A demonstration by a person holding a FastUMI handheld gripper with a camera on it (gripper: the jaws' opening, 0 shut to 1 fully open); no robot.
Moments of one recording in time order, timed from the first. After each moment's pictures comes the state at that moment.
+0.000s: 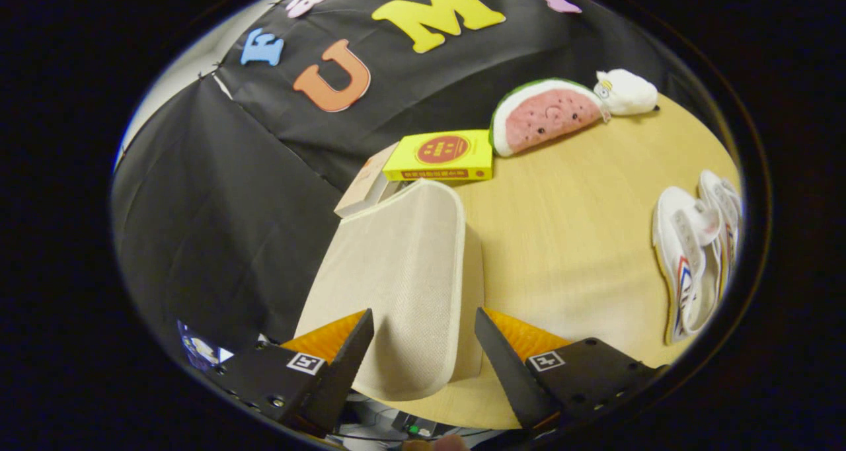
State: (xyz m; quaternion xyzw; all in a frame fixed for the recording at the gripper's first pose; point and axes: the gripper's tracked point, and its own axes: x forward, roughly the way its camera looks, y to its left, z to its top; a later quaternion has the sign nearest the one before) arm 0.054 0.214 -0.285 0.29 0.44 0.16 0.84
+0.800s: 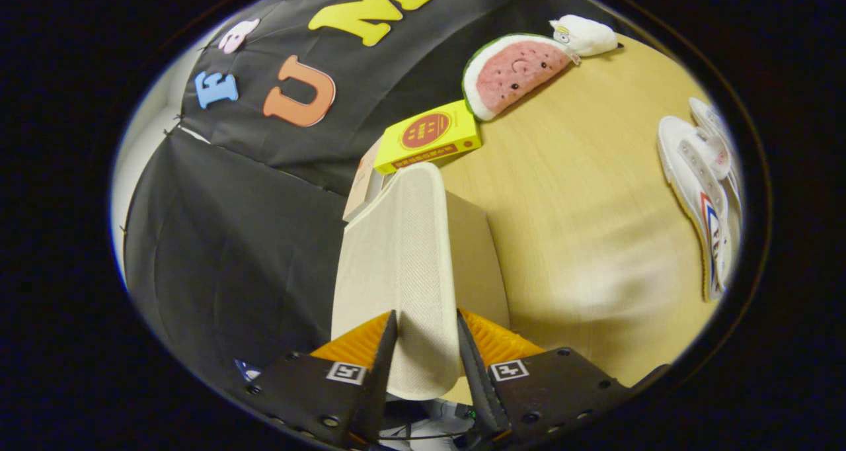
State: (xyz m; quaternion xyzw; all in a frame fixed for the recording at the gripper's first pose) arm 0.058 0.210 -0.268 0.39 0.46 0.15 0.78
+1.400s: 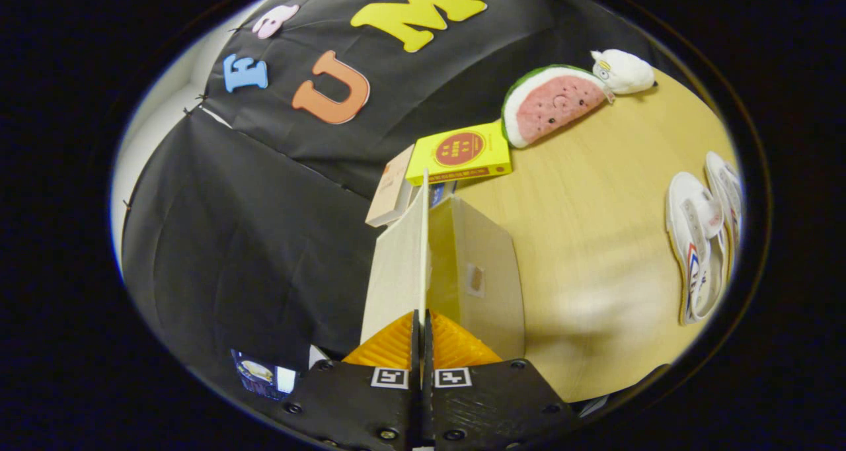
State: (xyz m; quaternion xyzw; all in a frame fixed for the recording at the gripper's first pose) arm 0.061 0.228 -0.176 0.34 0.43 0.20 0.81
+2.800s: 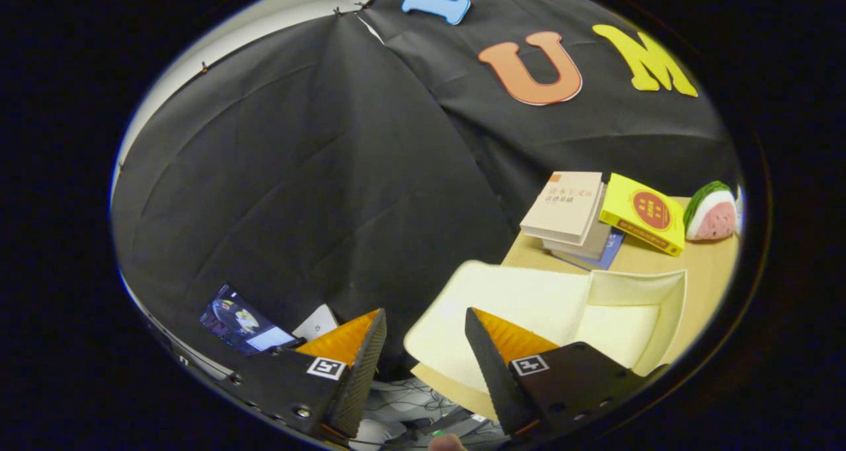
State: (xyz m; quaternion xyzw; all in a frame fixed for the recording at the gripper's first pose) arm 0.054 0.514 -0.070 0.14 0.35 0.37 0.85
